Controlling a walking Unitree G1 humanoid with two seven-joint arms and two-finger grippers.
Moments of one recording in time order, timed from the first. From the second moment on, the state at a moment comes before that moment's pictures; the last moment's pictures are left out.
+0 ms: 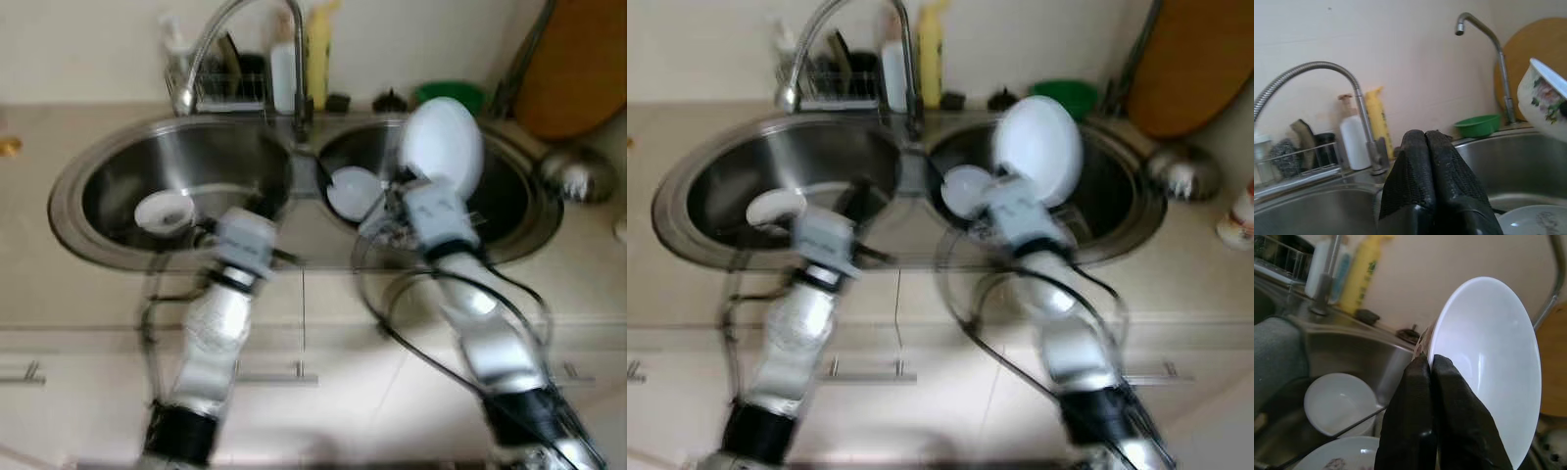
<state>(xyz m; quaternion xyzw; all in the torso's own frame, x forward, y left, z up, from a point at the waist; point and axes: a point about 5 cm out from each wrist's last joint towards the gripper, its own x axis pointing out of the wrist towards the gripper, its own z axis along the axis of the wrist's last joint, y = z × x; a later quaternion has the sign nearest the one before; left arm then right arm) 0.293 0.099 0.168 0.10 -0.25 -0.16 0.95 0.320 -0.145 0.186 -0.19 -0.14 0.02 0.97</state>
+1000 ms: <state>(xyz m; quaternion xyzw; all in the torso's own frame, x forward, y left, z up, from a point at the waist) 0.294 0.112 0.165 0.11 -0.24 -0.14 0.95 0.384 -0.156 0.154 -0.14 0.12 0.08 0.98</state>
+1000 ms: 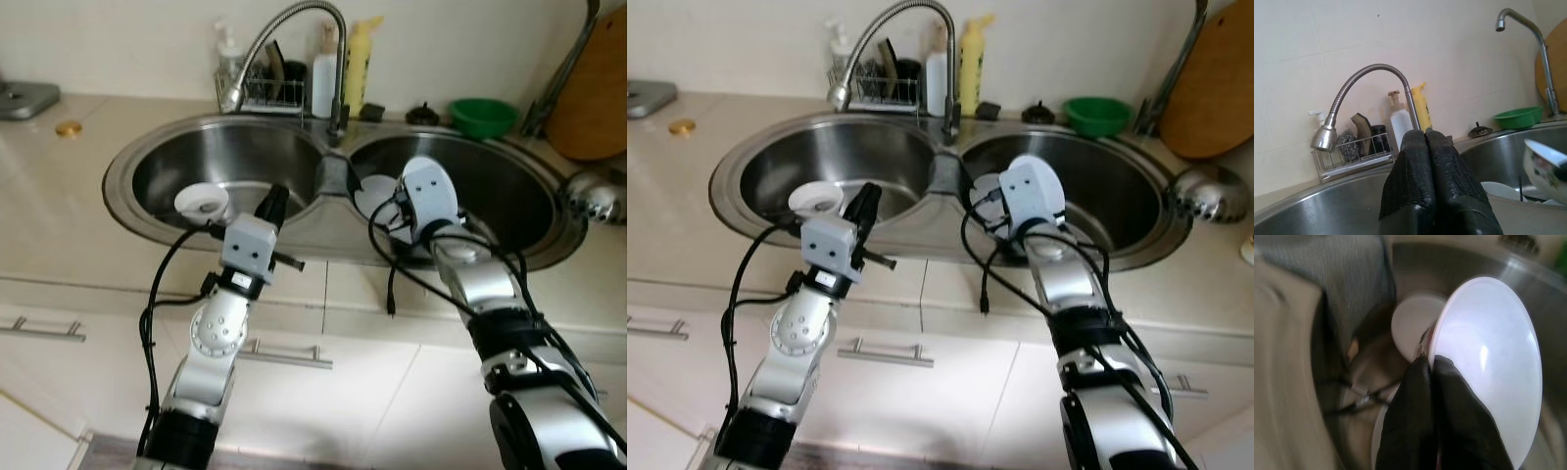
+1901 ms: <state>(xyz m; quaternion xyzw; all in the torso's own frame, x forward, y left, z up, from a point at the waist) 0.294 0.112 0.165 0.11 -0.24 -0.14 0.95 0.391 -0.161 0.171 -0.07 0.08 0.04 0.99</state>
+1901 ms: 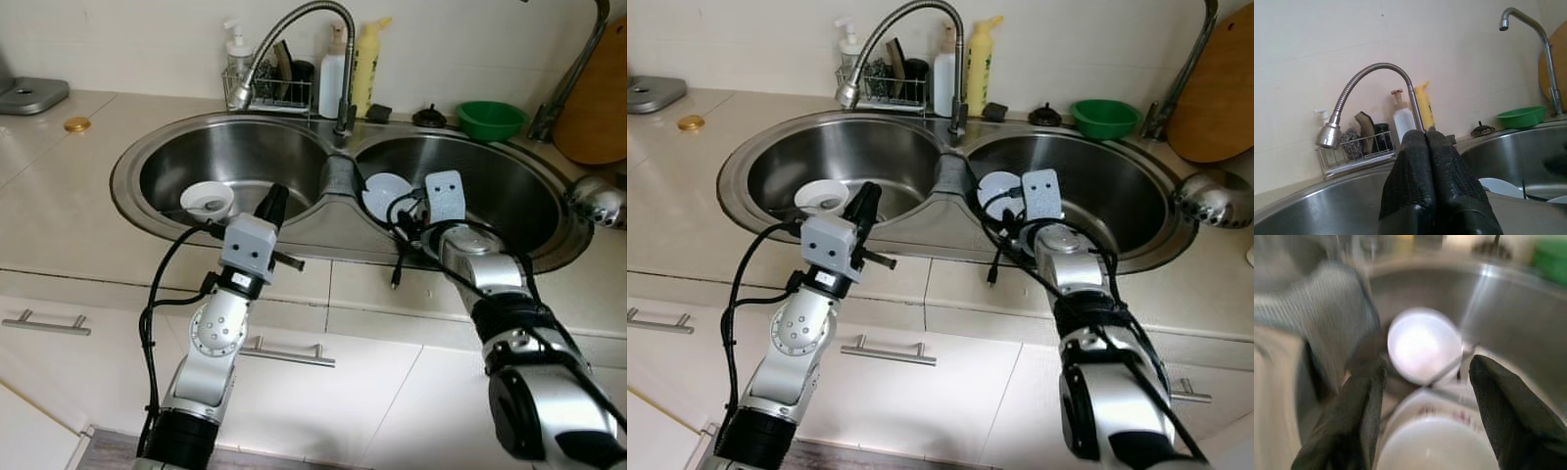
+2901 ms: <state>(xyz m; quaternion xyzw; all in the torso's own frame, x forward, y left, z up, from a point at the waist) 0.295 0.118 0.165 0.10 -0.23 -0.14 0.96 0.301 -0.135 0.185 -0.13 -0.17 0.03 0.98</state>
